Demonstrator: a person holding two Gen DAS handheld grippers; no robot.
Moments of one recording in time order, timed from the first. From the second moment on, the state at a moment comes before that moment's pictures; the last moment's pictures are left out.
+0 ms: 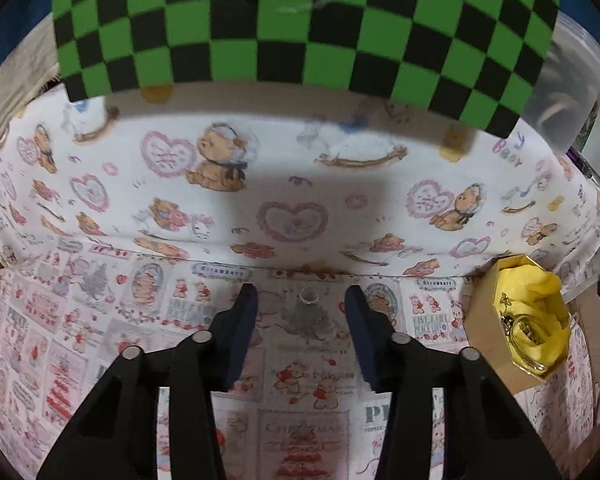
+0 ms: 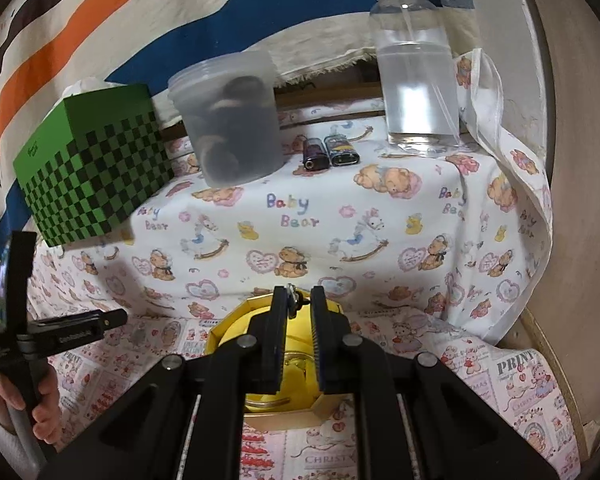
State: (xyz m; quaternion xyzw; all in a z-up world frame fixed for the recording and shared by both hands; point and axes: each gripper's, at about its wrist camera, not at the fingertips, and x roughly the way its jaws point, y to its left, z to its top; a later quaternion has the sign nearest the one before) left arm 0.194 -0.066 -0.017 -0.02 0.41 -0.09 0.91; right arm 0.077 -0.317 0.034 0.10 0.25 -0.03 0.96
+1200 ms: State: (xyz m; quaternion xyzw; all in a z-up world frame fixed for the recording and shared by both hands) left arm 0.176 -0.071 0.011 0.02 0.39 -0.10 0.91; right arm 0.065 -0.332 0.045 0.13 0.24 -0.04 0.96
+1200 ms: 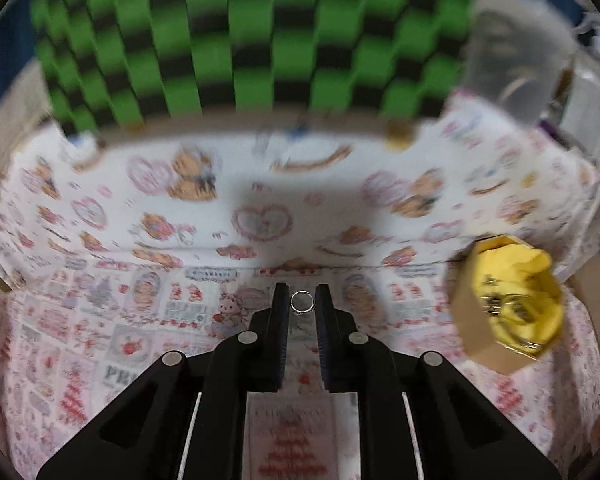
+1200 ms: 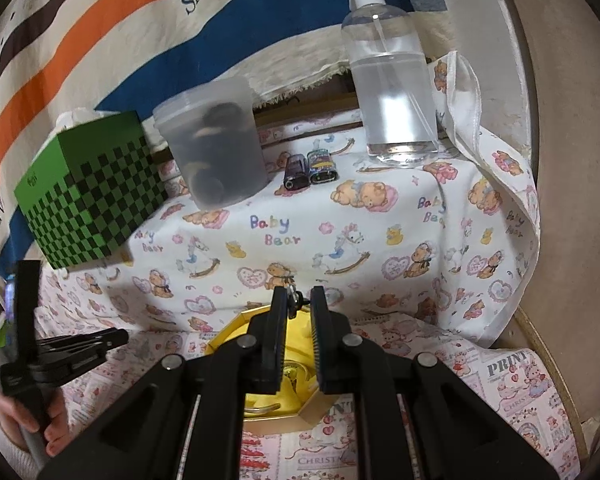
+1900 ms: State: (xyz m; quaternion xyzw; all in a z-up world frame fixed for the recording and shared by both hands) left arm 0.114 -0.181 0.062 0.00 0.32 -0.24 0.92; right arm 0.080 -0.364 0.019 0.24 0.28 0.10 0.93
